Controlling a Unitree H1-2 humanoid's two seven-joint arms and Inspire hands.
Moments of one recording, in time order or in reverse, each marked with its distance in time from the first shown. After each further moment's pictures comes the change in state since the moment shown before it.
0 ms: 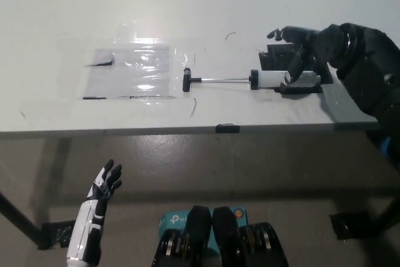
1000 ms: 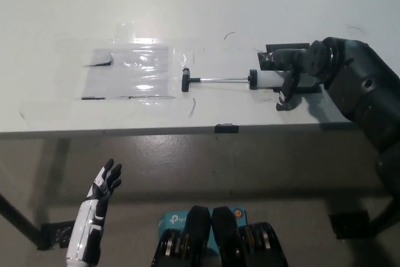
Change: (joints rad) left_arm -0.001 0.001 0.003 0.000 0.013 -0.015 0.000; right_arm -0.037 0.072 0.001 0.171 -0.056 -0.095 0.027
